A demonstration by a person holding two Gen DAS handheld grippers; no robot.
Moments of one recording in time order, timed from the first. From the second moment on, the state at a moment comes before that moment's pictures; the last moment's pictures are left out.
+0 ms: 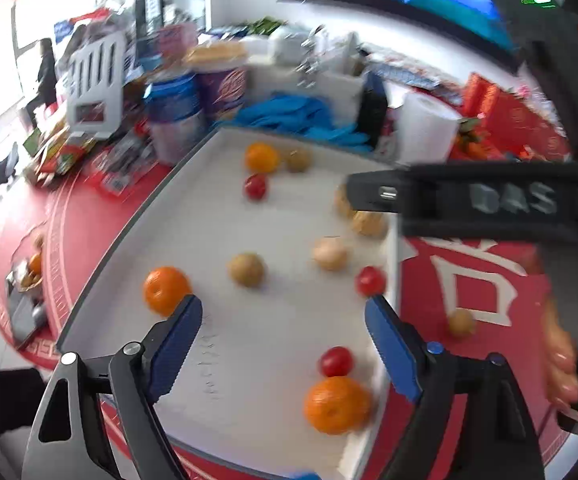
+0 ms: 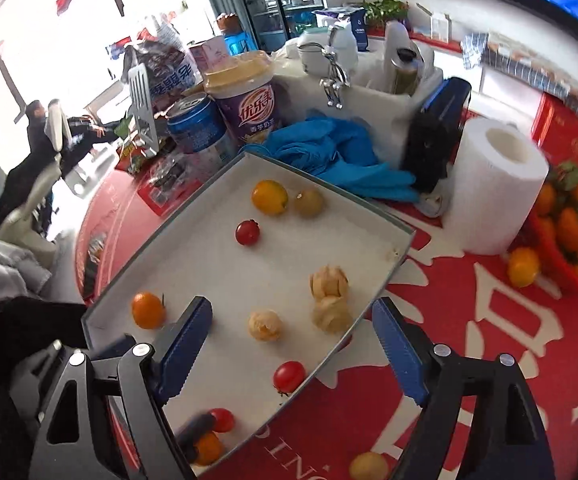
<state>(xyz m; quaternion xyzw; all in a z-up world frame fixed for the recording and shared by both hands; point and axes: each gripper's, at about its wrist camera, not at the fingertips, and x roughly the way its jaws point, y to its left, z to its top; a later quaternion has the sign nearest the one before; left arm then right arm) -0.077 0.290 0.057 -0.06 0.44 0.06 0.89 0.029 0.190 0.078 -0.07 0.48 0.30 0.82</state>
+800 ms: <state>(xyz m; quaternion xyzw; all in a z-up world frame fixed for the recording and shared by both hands) -0.072 0.295 0.048 -0.02 0.47 0.13 0.87 0.009 0.218 0.076 -0.20 0.46 0.26 0.83</state>
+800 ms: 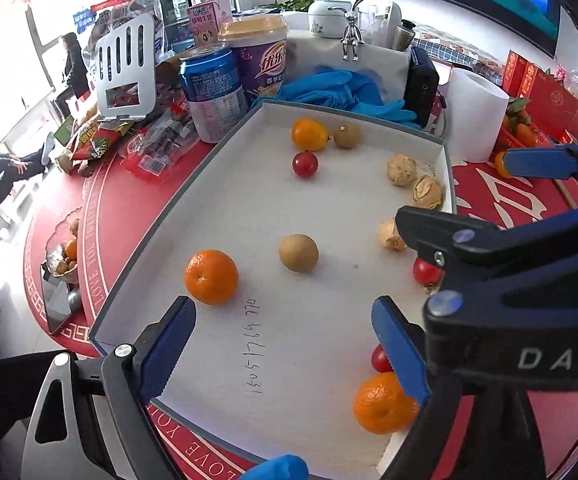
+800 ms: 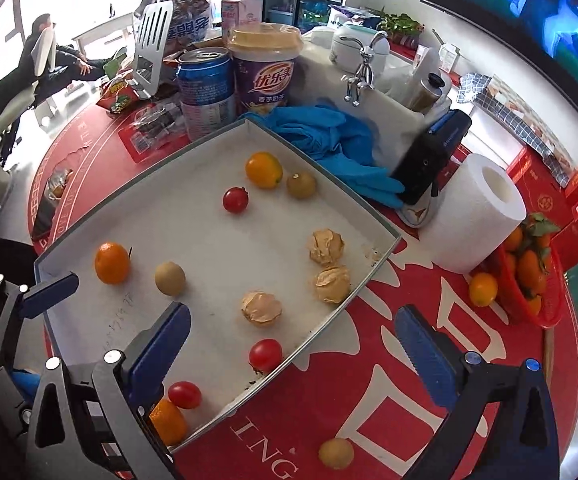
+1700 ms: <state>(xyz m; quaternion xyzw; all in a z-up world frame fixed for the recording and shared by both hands) -0.072 0.286 0.050 0.00 0.46 0.13 0.88 0.008 0.218 0.071 -0.21 0.46 0.25 0.82</state>
